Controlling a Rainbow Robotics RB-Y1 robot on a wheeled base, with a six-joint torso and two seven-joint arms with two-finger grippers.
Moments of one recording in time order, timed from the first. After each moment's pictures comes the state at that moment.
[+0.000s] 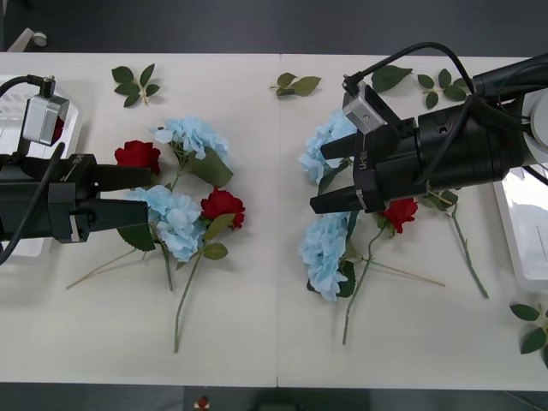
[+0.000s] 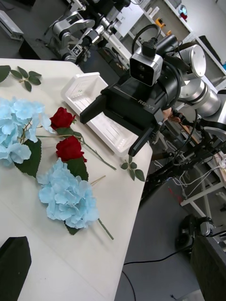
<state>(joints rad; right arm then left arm) -0.61 -0.97 0.52 -1.85 -1.84 0.93 2.33 -0.11 1.25 -0.25 -1.93 2.56 0.89 -2.61</state>
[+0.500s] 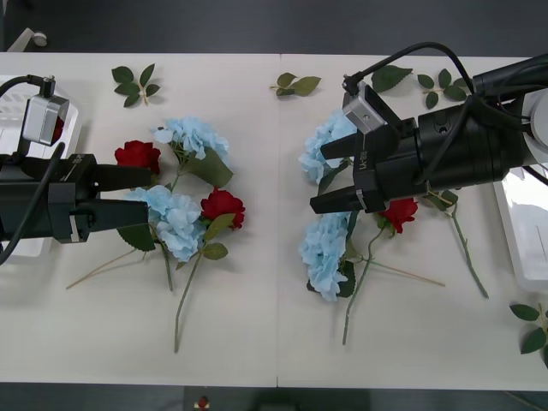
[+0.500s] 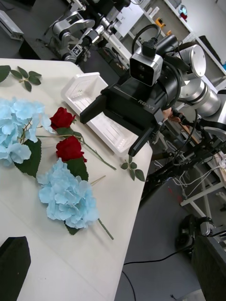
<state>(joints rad) -0.61 -0.97 0.52 -1.85 -1.84 0.93 2.33 -0.11 1.25 -0.25 -1.93 2.56 0.89 -2.61</state>
